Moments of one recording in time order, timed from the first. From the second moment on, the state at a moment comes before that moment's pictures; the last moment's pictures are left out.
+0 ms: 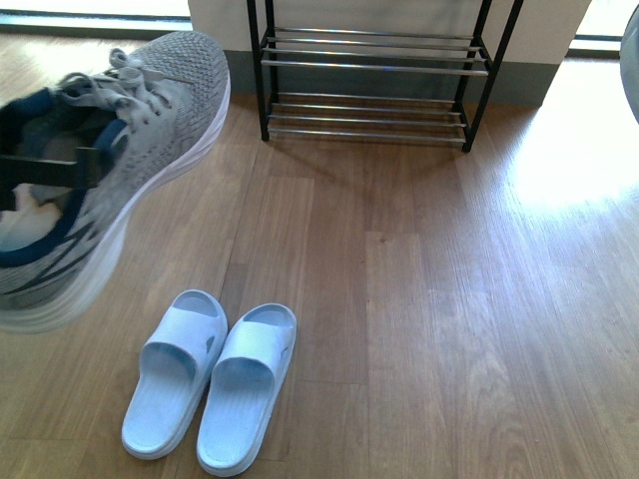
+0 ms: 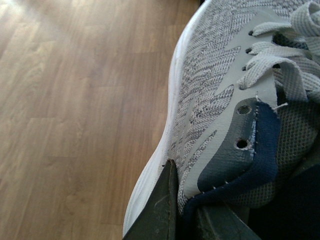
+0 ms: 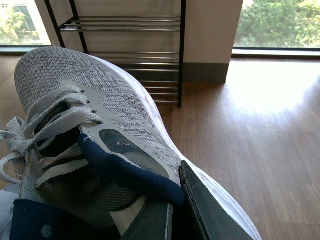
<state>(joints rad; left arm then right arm) -0.34 1.41 0.53 0.30 -0.35 -0.09 -0.62 0.31 0.19 -0.02 -0.50 -0.08</state>
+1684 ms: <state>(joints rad) -0.59 0.46 0.23 -0.25 -0.90 -0.23 -0.62 0.31 0.19 -0.02 -0.51 -0.08</state>
